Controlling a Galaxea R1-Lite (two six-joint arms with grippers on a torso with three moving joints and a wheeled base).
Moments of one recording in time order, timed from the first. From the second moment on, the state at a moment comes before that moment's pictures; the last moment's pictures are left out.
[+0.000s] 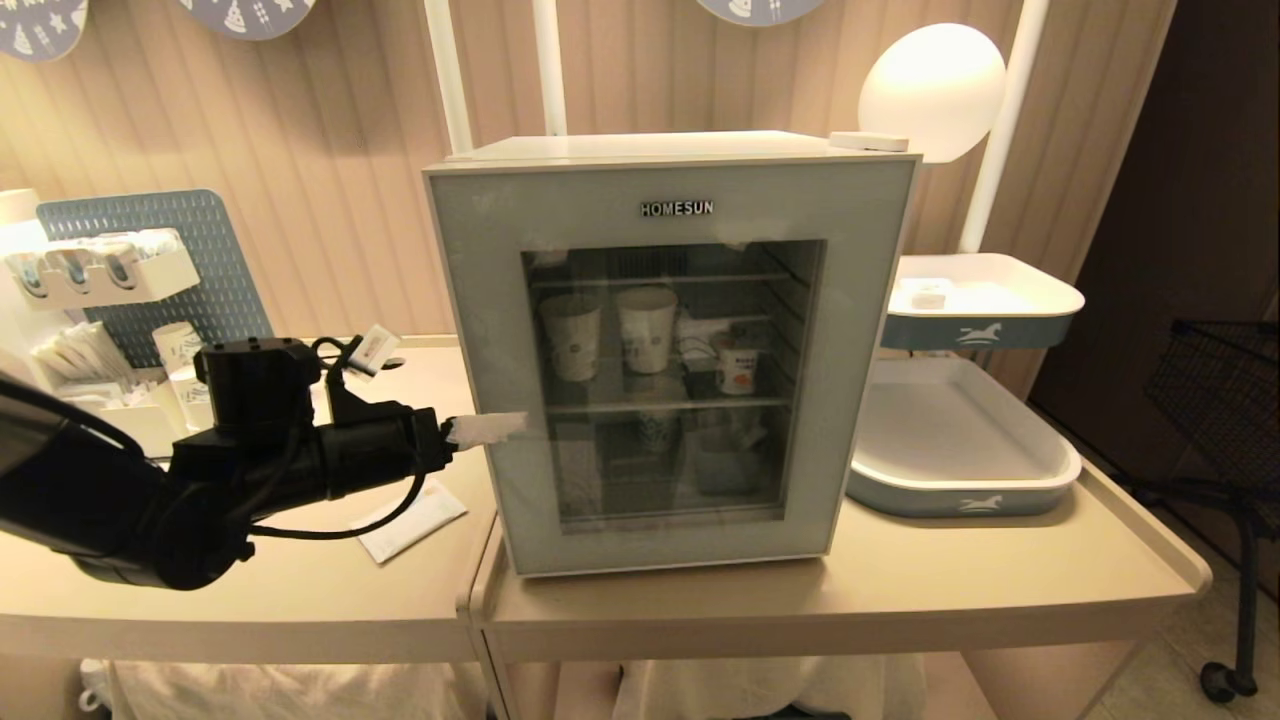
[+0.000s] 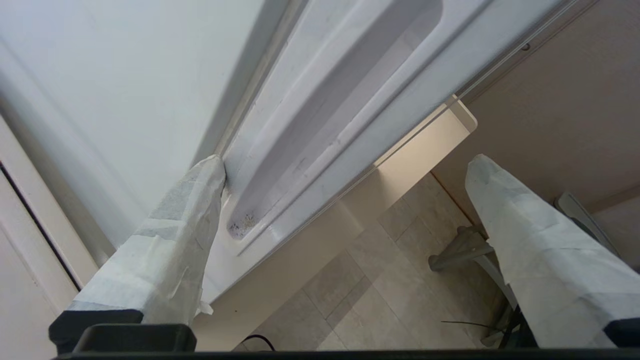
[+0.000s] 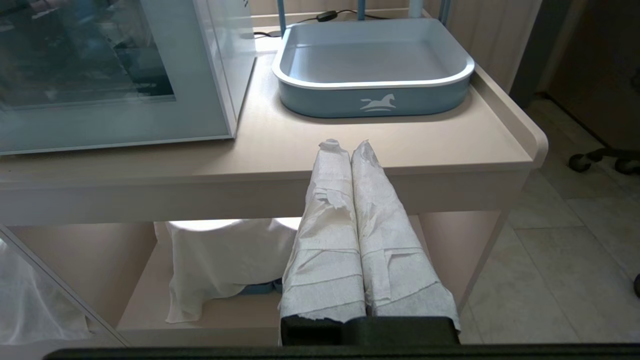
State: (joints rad) left arm -0.11 1.90 -0.78 -0.85 -0.80 -0.35; right arm 0.00 0.00 -0.01 0.04 0.00 -0.01
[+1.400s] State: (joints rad) left arm -0.19 1.65 -0.51 -0.84 -0.92 -0.32; right arm 0.00 0.00 -0.01 0.04 0.00 -0.01
